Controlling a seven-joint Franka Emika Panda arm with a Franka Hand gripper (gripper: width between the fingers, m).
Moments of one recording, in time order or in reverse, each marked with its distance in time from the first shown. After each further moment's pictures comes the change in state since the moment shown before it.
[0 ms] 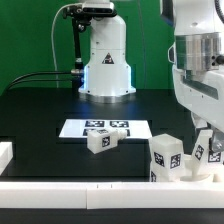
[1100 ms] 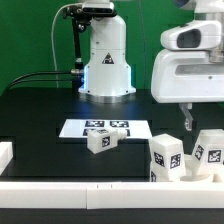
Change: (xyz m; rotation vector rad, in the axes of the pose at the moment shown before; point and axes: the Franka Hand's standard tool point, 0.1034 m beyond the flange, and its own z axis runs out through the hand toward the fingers) arm -0.014 -0.003 -0.022 -0.094 0.033 -1.520
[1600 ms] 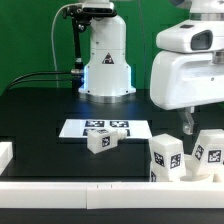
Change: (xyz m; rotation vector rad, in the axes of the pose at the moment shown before) arm 0.000 0.009 0.000 -0.015 -0.016 -0.376
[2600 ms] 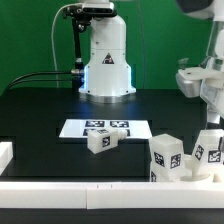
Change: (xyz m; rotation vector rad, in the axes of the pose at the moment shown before) arm 0.014 -0.002 0.022 -0.119 -0.115 -1.077
